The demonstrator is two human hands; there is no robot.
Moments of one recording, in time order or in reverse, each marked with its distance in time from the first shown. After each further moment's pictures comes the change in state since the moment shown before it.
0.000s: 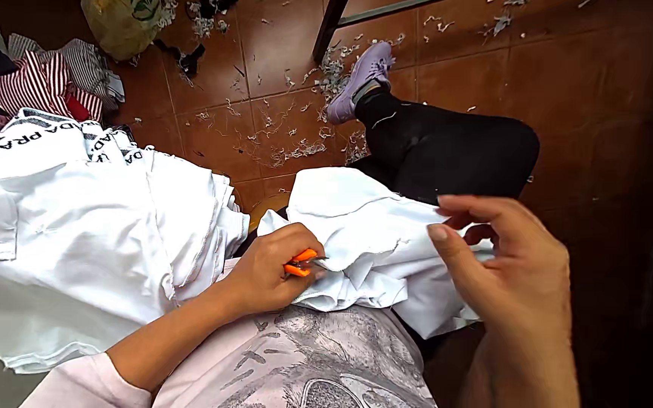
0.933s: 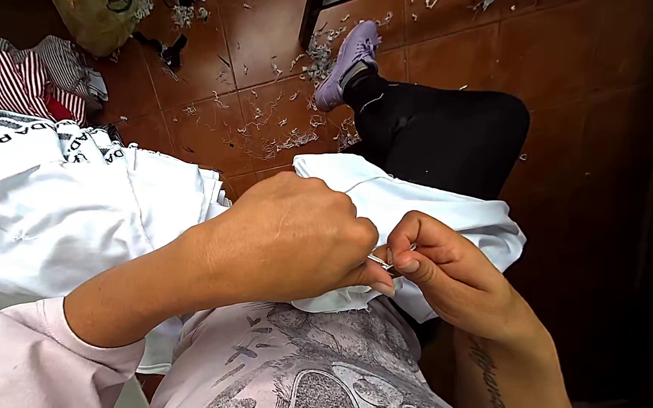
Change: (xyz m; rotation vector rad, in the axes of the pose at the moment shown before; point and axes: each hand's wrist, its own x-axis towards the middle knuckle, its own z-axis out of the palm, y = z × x) left_hand 0.084 0.072 -0.041 0.670 -0.518 0.323; right_hand 0.000 -0.022 0.016 0.811 -0.455 -0.037
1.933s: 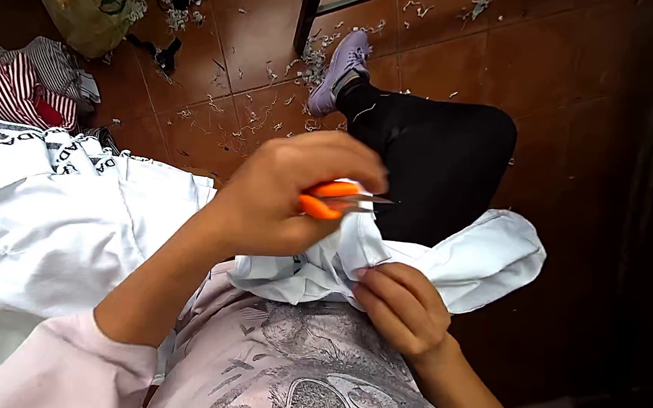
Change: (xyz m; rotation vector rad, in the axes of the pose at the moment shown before) left_hand 0.006 -0.040 0.012 -0.615 0.453 0.015; right_hand -0.036 0.061 0.027 -1.158 0.355 -0.649
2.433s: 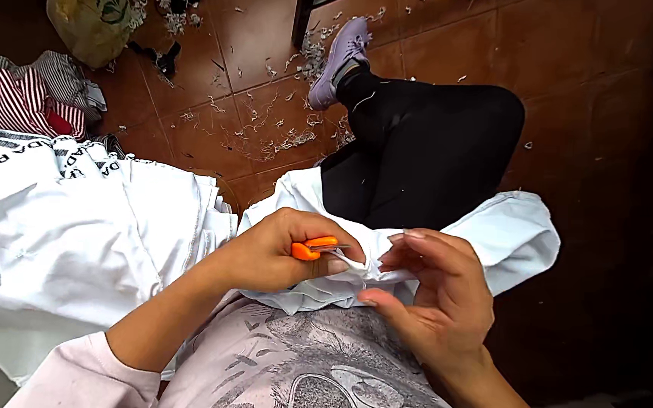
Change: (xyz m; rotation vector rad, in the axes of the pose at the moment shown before) left_hand -0.042 0.000 0.038 -0.493 -0.119 -0.246; right_hand 0.026 -0.015 -0.016 0.448 0.066 0.596
